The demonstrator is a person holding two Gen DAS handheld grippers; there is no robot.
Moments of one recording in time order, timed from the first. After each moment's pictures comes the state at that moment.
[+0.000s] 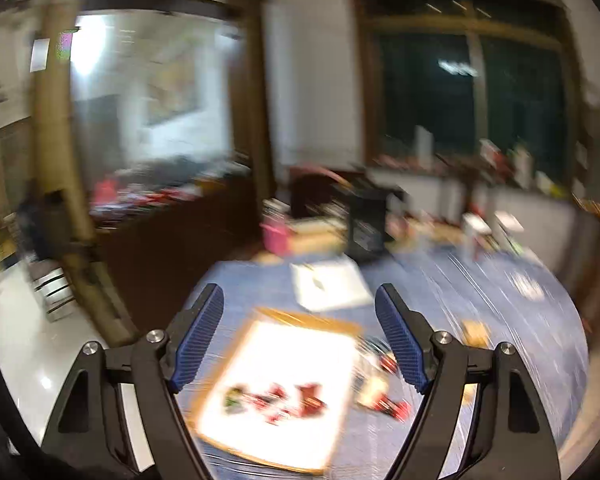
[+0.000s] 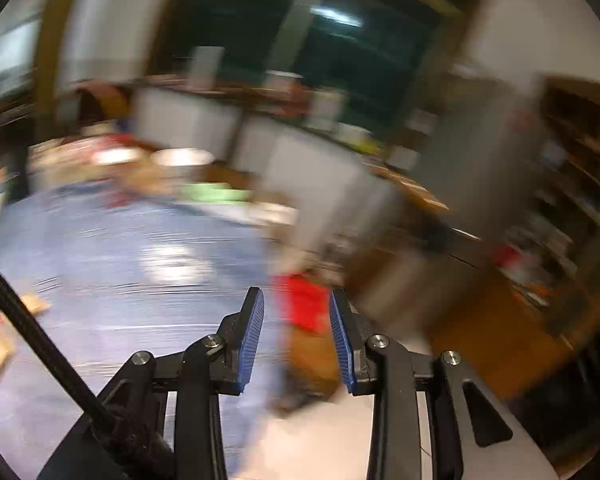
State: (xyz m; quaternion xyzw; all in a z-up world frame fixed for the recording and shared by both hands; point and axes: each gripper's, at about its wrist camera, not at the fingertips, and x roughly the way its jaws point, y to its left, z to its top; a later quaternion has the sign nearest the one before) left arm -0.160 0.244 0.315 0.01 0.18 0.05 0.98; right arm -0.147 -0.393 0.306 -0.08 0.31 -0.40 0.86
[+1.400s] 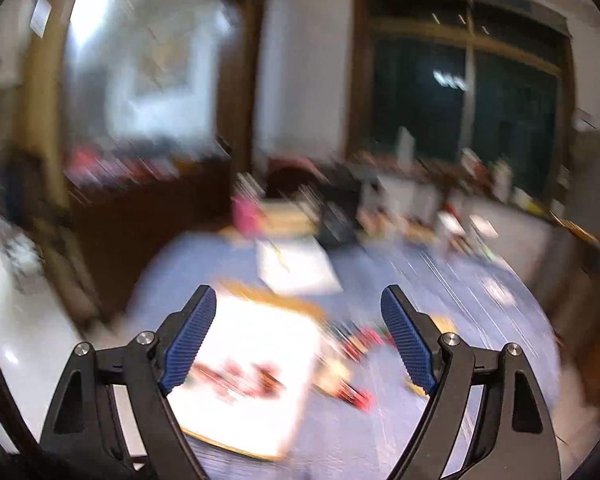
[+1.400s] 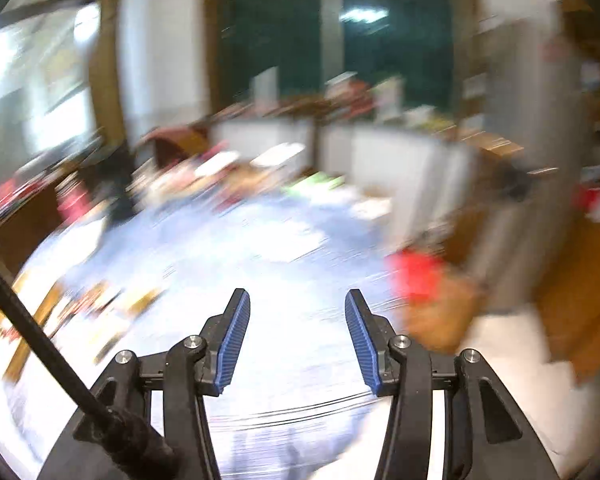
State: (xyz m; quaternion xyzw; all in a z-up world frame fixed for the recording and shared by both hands) left arm -0.134 0.211 0.218 -0.05 0.25 -0.06 0.97; right arm -0.217 -0.295 0.213 0.04 0.29 -0.15 0.94
